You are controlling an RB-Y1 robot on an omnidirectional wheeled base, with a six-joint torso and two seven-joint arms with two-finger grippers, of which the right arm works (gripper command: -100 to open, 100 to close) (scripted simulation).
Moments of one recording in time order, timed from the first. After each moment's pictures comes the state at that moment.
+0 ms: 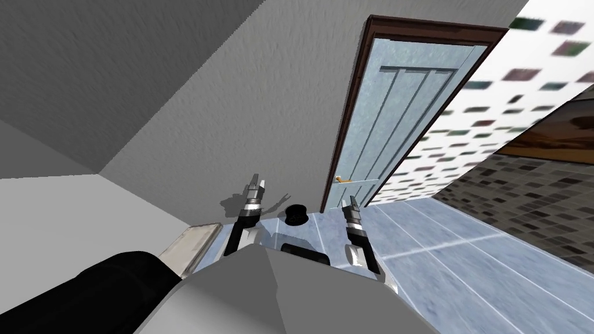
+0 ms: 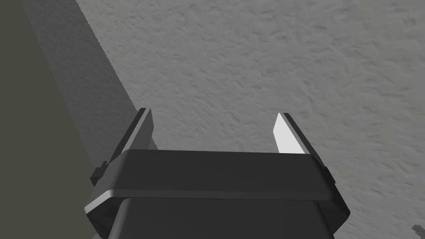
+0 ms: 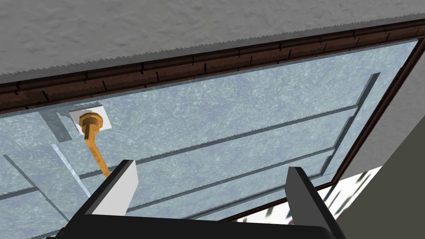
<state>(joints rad) 0.17 -0.19 0.11 -1.38 -0.24 -0.73 -0.06</state>
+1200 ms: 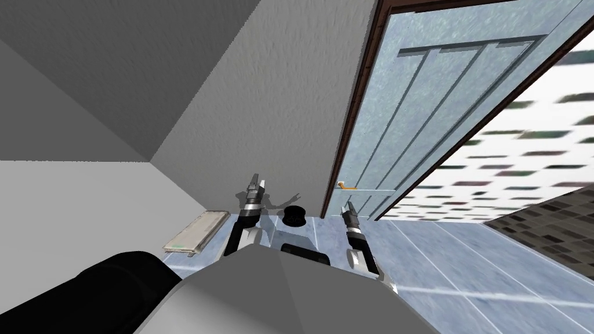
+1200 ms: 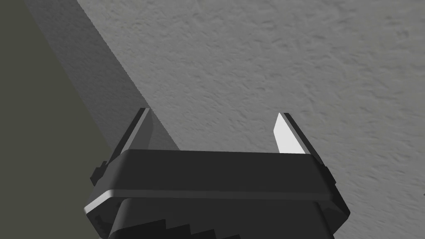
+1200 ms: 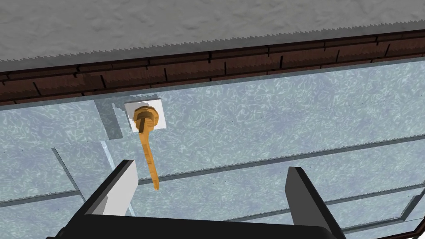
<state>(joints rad) 0.08 -0.24 0.15 -1.10 -0.30 -0.78 -0.05</state>
